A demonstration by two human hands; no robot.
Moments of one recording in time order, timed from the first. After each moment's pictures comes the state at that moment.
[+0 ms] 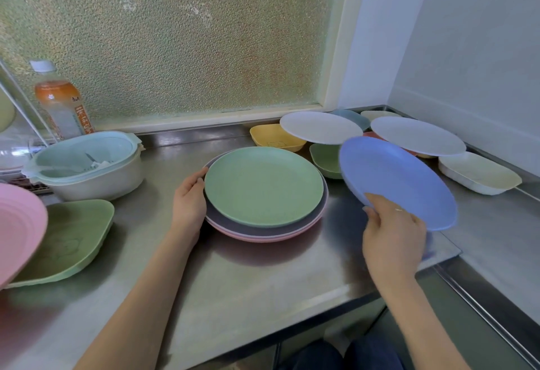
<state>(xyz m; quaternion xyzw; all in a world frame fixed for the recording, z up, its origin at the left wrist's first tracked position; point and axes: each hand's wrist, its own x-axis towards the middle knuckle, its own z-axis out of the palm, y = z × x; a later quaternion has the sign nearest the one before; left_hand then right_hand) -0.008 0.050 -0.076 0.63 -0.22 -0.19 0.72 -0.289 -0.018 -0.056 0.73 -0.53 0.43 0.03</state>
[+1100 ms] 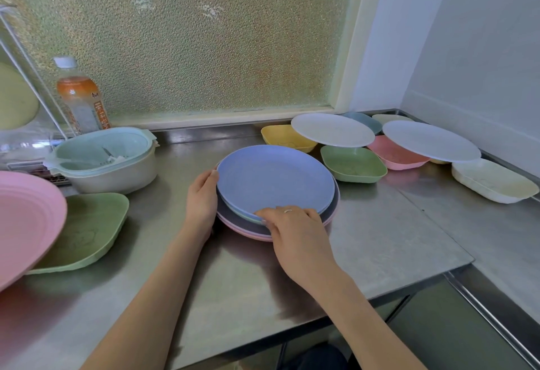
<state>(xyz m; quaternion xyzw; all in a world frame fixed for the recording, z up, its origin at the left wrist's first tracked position) -0.011 0.054 -0.073 0.63 -0.24 -0.21 0.71 -0.192 0.031 -0.055 0.92 -0.29 0.25 -0.11</state>
